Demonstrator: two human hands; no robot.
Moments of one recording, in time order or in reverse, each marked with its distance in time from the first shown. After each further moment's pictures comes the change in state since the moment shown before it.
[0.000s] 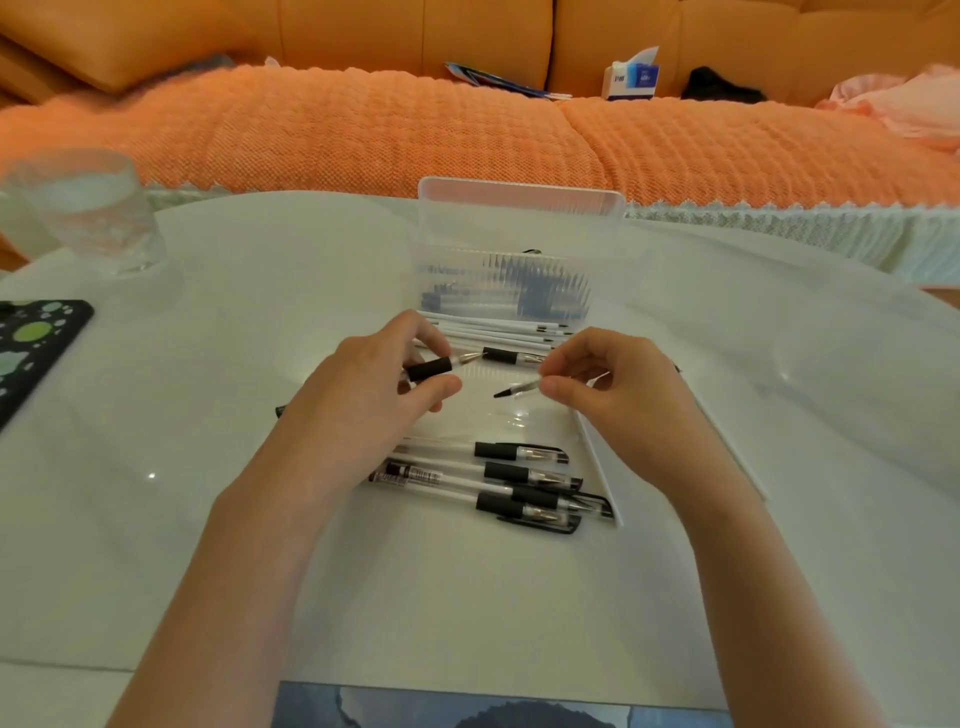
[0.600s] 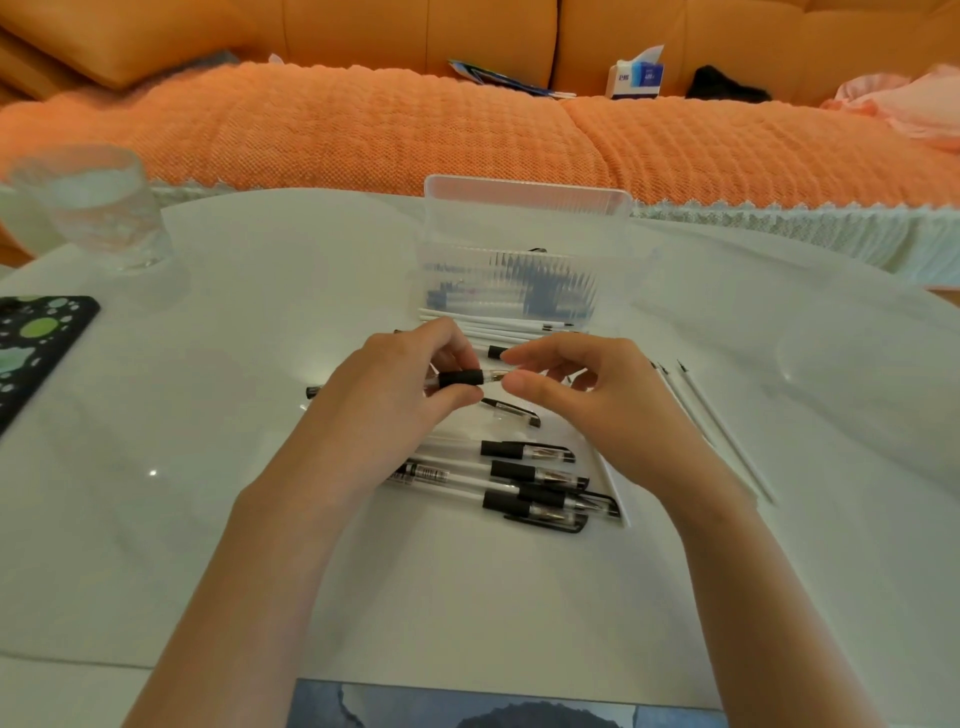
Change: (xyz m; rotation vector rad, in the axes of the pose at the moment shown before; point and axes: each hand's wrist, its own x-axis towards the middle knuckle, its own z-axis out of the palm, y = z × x) left_hand -0.003 0.009 0.002 0.014 0.004 0.068; right_hand -0.001 -0.013 0.010 0.054 -0.096 -0.070
